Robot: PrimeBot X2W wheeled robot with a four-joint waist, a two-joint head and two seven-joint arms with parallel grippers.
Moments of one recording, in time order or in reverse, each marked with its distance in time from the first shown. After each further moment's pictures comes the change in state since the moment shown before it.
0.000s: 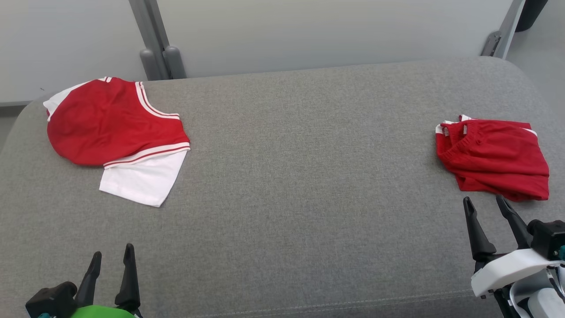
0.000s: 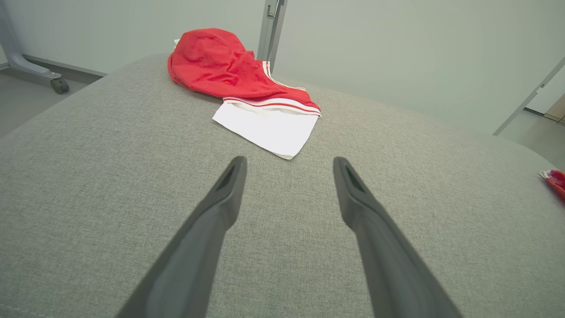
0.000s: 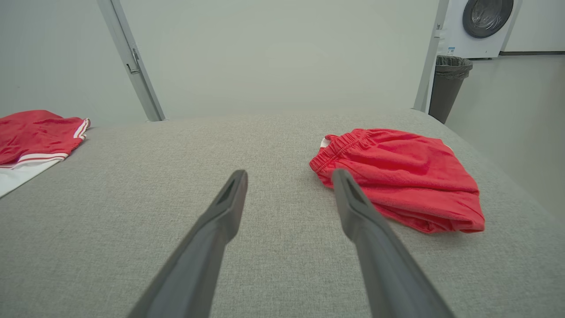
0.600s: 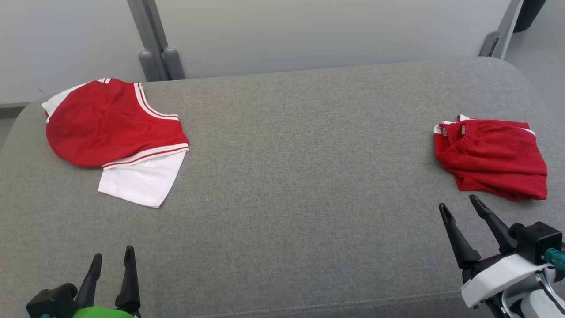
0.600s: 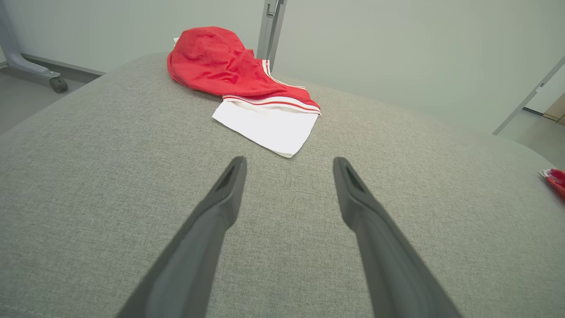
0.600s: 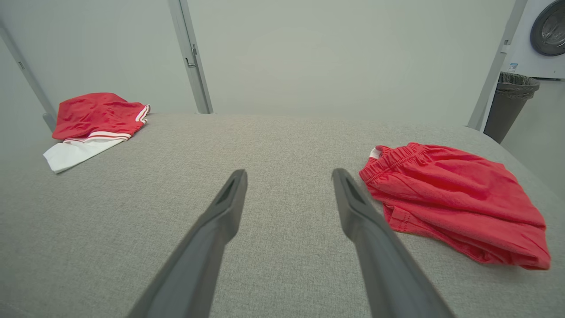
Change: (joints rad) left arm 0.000 -0.003 0.002 0.016 0.000 -0.008 -0.008; right arm 0.008 -0.008 0.040 -0.045 -0.059 0.122 0.000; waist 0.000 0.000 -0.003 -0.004
